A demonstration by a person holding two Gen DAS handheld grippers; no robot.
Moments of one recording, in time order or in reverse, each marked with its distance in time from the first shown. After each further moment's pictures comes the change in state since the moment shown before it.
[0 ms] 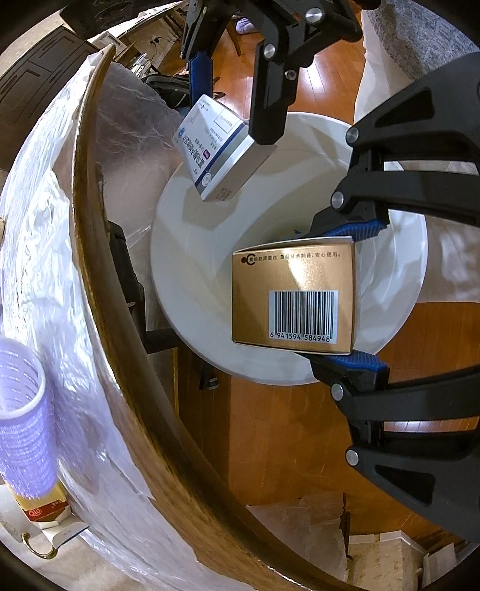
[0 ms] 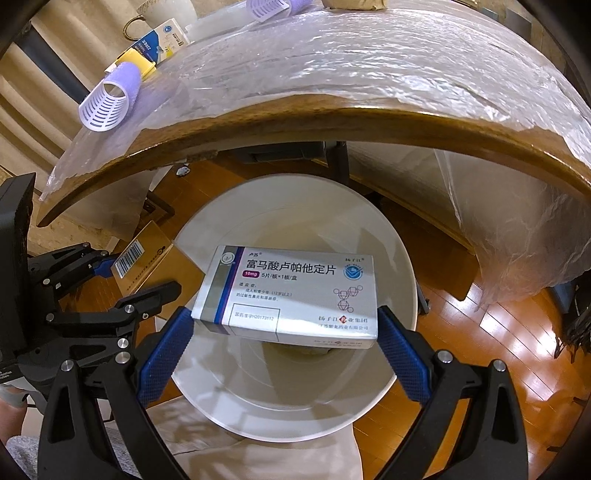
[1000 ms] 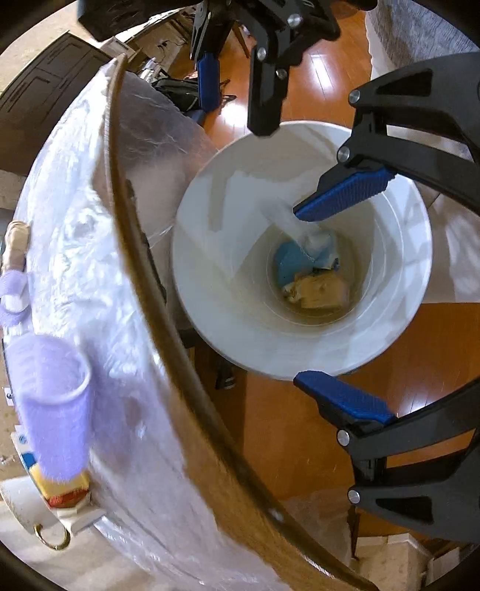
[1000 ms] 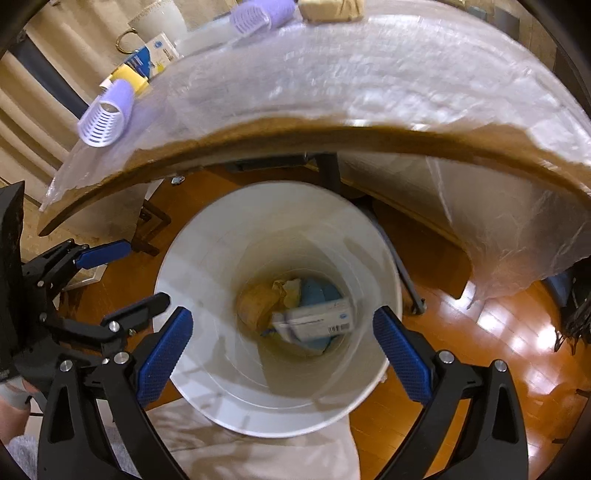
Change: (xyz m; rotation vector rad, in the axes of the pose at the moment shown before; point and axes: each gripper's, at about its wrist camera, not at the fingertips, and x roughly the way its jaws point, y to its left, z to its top) left arm -0.020 0.001 0.001 -0.007 -0.075 -0.010; right arm -0.029 -0.016 -0.006 0.001 -0.050 -0.020
